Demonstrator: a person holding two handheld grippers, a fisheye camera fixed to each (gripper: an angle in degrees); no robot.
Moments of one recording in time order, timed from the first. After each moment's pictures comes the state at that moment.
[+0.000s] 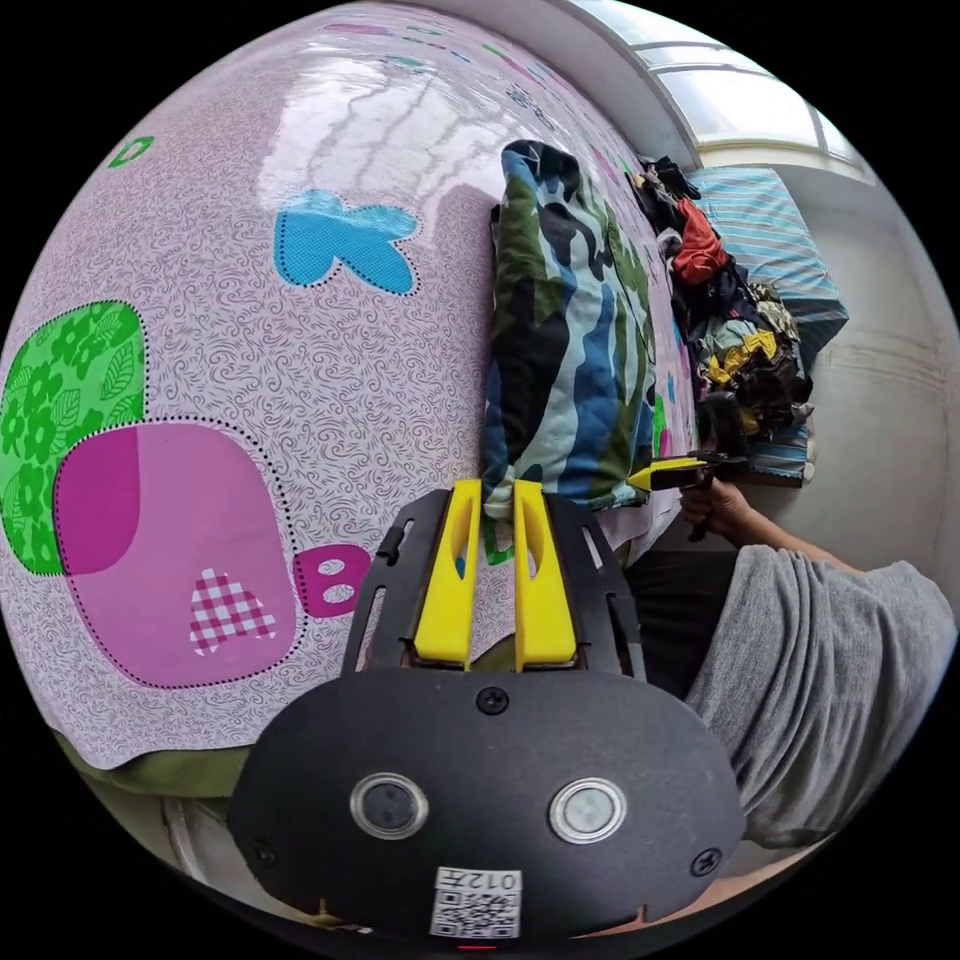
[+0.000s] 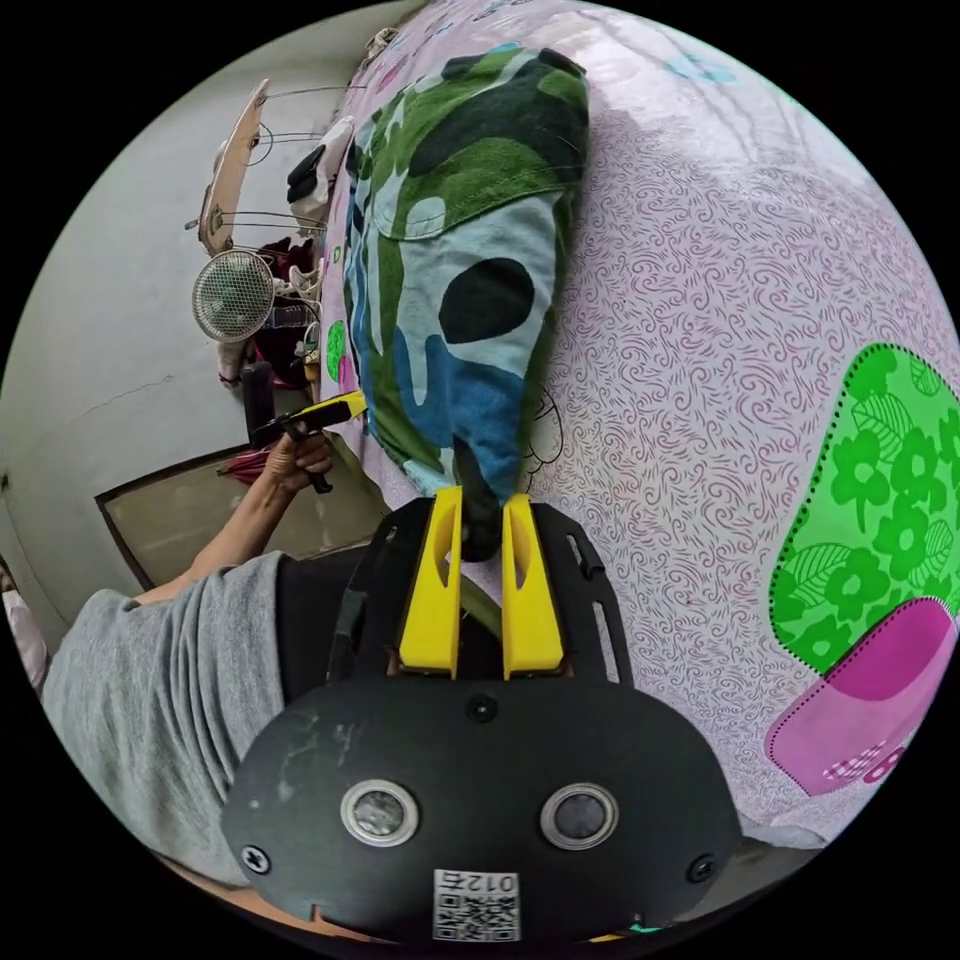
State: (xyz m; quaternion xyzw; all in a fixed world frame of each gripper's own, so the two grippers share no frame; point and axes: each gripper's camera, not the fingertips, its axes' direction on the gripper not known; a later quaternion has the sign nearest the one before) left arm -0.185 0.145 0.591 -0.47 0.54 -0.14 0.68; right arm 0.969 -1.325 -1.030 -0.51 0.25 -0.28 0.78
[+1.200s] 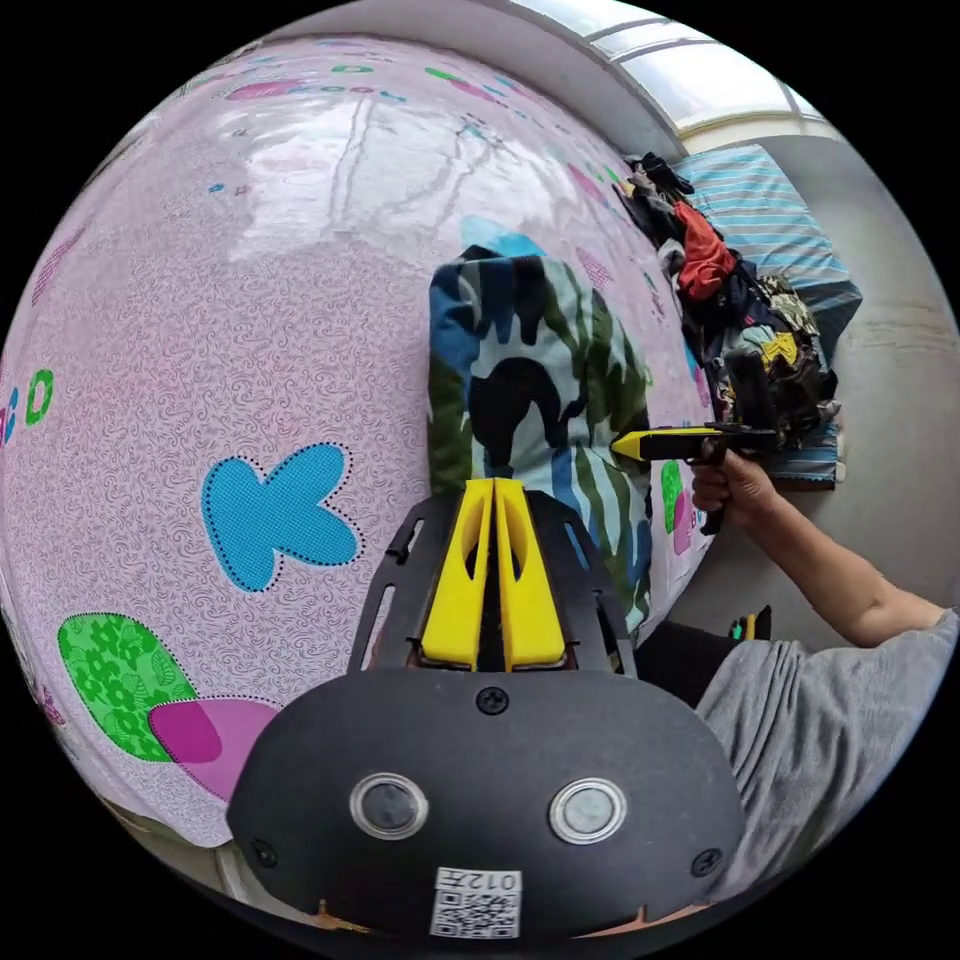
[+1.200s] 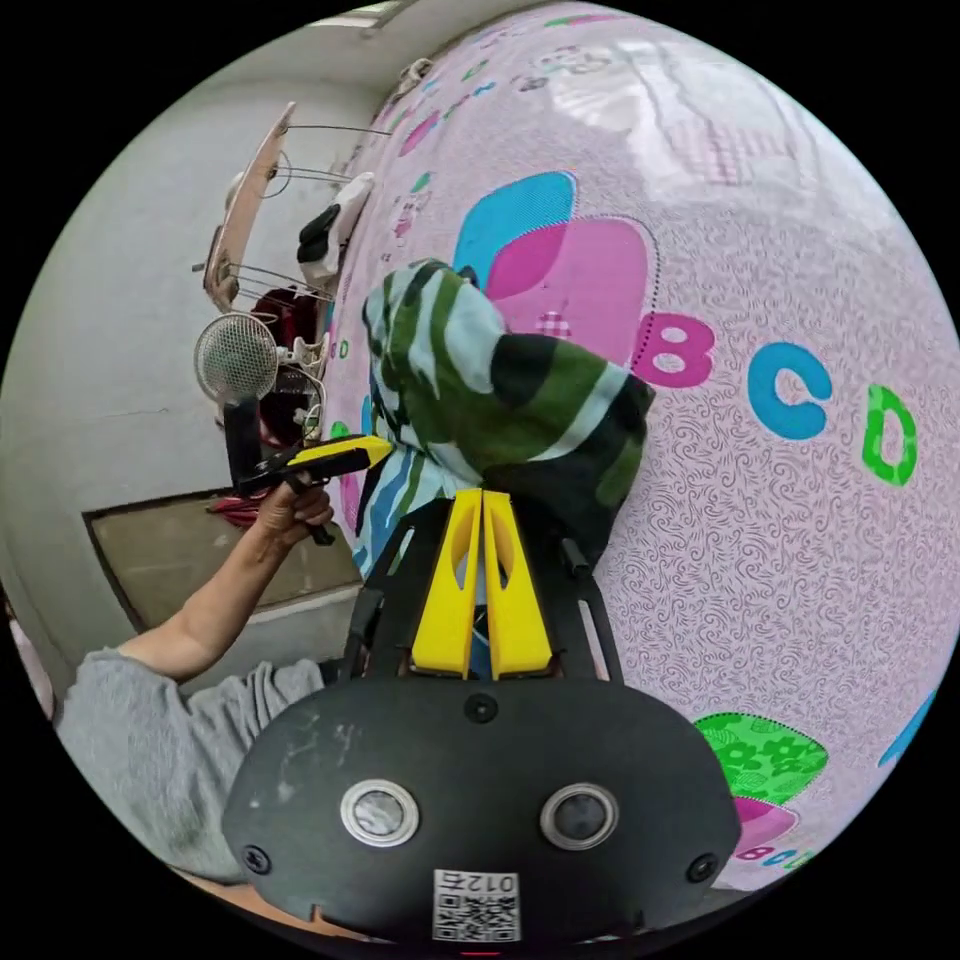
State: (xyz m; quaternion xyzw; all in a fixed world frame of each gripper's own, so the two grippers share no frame) left arm -0.165 0.062 0.647 -0.45 0.51 -0.11 0.72; right arm 1.179 -1.513 -0.968 -0.45 0.24 -0.31 0.80
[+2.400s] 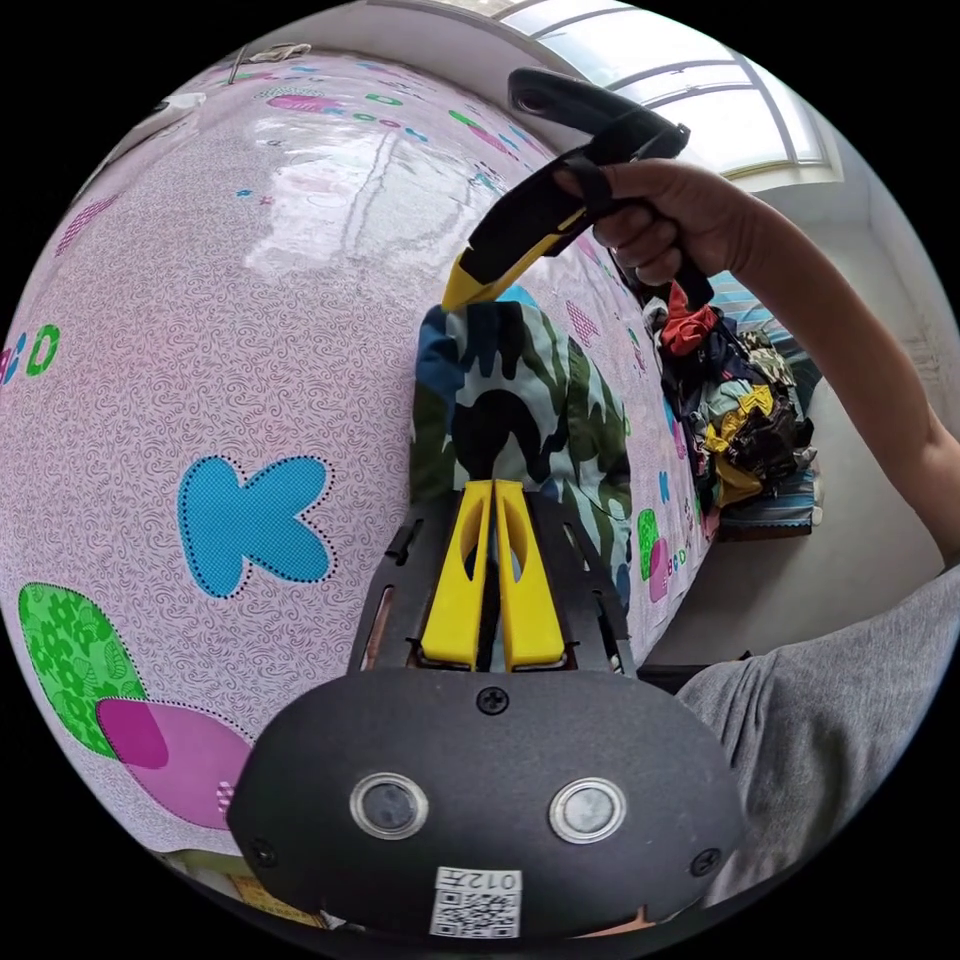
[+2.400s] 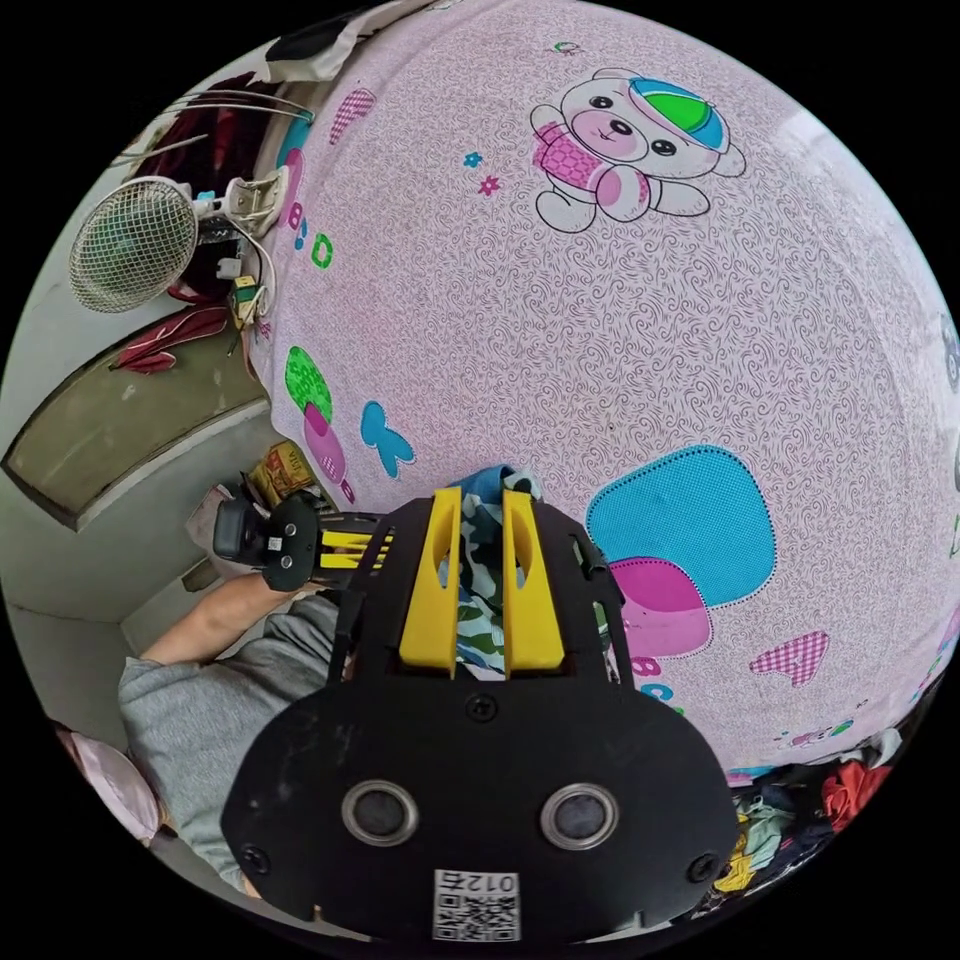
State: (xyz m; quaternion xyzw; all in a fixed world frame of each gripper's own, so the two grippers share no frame) left arm -0.190 0.066 0.633 -0.39 0.52 -0.17 0.74; right arm 1.223 -1.495 -0.655 -0.67 0.43 -0.39 0.47
